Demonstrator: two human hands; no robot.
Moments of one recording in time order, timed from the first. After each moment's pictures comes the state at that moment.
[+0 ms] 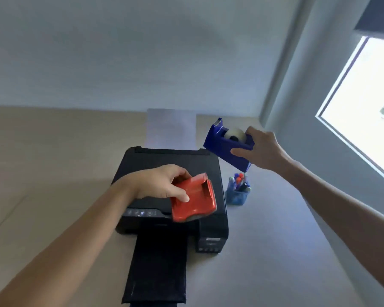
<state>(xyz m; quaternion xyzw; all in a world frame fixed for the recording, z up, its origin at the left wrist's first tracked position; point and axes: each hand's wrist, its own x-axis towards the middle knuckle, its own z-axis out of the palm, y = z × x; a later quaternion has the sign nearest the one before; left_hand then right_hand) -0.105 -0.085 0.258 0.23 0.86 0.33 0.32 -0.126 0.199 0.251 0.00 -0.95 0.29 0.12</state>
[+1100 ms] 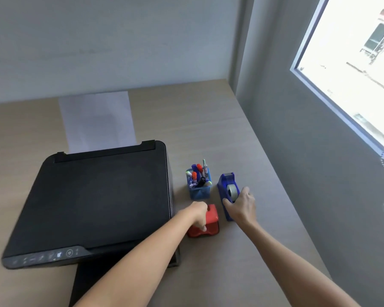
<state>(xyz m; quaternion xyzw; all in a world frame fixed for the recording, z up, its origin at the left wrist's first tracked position) -0.172 0.186 0.022 0.23 0.88 0.02 0.42 -0.117 0.323 -0.011 -0.39 -0.85 0.35 0.00</state>
